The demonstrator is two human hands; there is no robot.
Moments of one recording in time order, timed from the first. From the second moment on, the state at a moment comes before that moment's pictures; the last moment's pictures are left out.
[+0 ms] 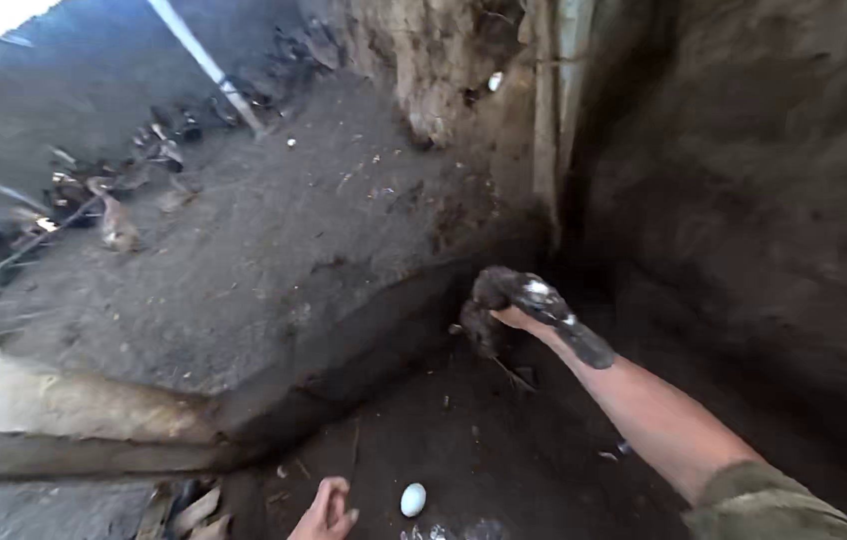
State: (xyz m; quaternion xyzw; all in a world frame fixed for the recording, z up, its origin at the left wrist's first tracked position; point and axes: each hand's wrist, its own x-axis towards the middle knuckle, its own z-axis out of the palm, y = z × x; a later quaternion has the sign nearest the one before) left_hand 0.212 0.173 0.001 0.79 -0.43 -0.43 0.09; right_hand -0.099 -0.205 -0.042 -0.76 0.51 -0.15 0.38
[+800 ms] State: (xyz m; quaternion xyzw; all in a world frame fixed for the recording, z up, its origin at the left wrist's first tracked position) left_hand -0.006 -0.078 0.046 0.61 -0.51 0.11 0.60; right_hand -0.080 -0.156 0.013 -0.79 0.48 -0.19 0.32
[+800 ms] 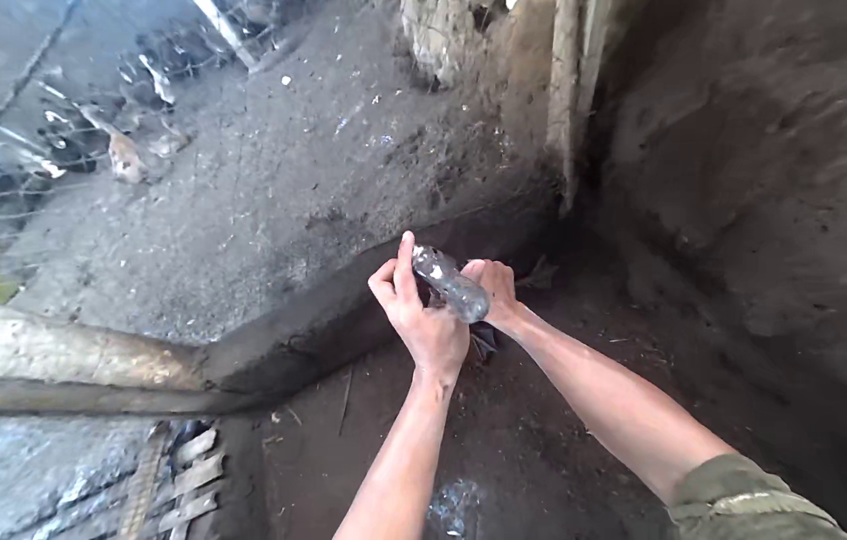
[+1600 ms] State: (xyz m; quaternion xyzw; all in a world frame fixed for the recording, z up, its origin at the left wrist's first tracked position) left_hand 0.019 -0.045 0.049 0.46 -0.25 -0.05 0.85; right_hand -0.083 -0.149 -0.013 -0.80 0.49 -0.23 0.26
